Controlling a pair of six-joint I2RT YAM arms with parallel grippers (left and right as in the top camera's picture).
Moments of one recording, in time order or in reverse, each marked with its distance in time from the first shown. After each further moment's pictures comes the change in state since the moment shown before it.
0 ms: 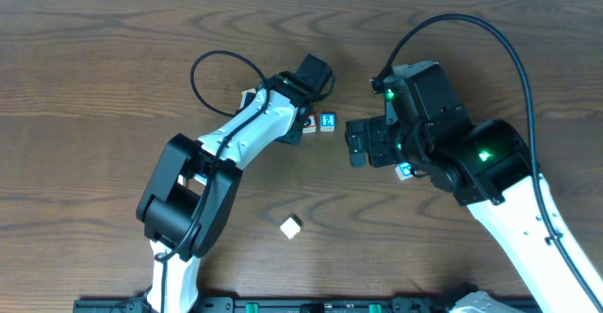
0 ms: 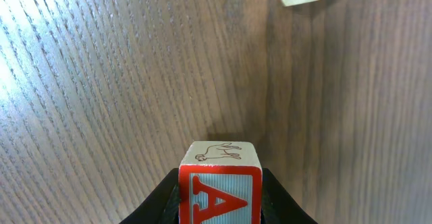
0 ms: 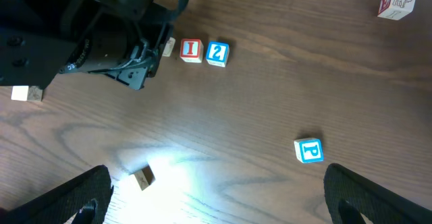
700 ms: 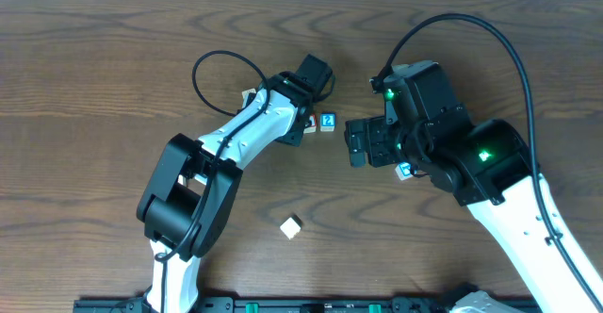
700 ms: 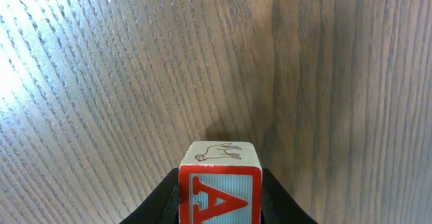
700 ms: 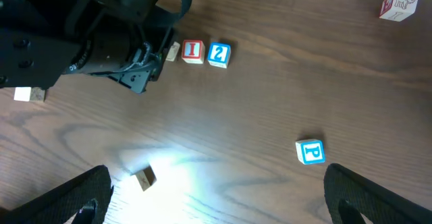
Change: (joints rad) left arm 0.000 0.000 0.000 -0.002 0.033 0.030; right arm 0.000 0.000 0.000 0.005 -0.004 0.000
